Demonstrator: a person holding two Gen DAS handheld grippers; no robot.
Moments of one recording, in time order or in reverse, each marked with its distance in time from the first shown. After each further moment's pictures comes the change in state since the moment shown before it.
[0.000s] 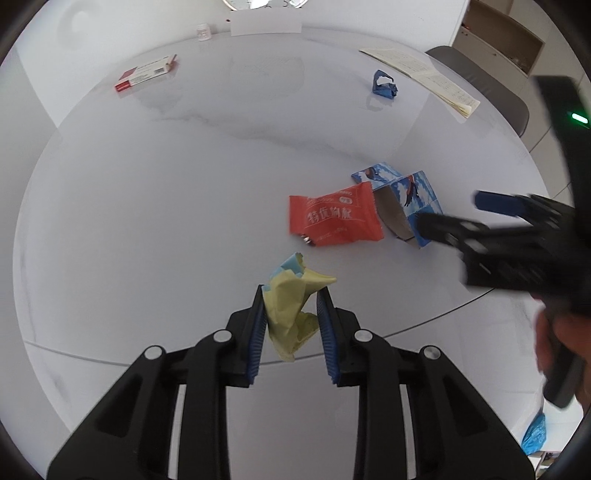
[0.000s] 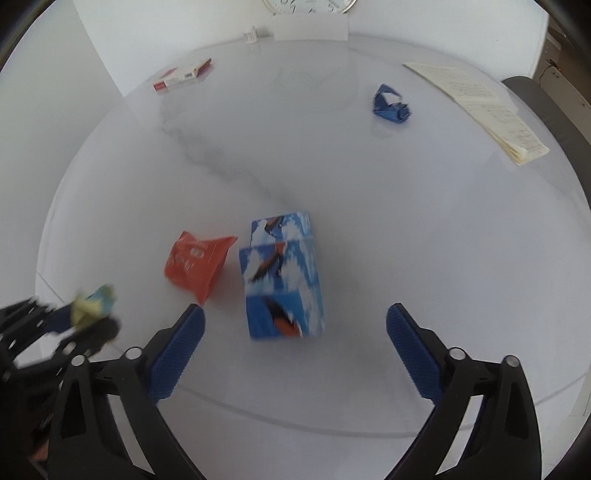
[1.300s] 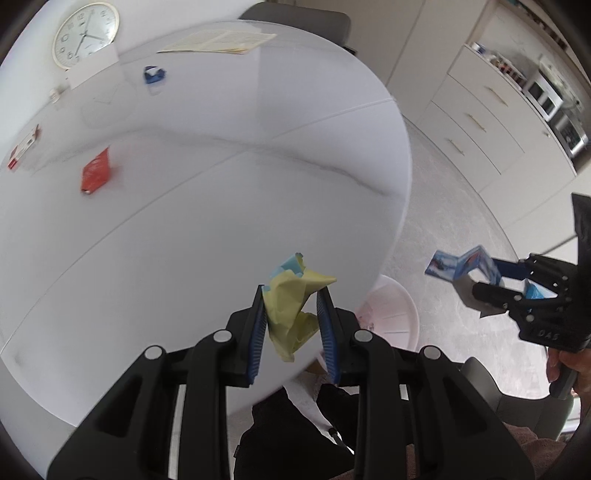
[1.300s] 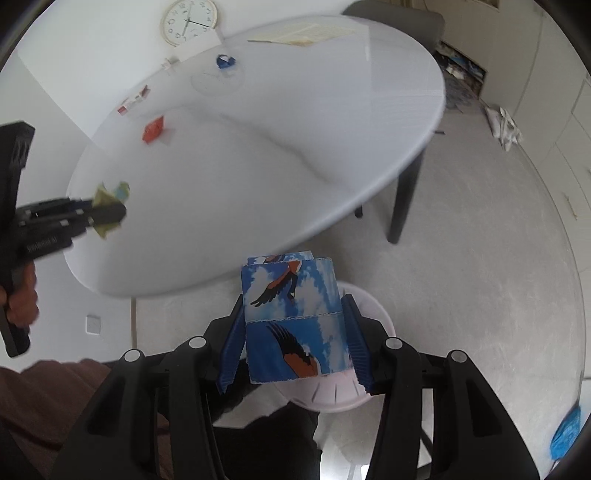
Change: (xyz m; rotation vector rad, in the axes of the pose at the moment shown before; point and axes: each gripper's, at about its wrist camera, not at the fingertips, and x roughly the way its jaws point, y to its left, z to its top) left arm -0.086 -0.201 -0.155 0.443 0.061 -0.260; right arm -0.204 -0.089 -0.360 0.380 -0.020 -0.039
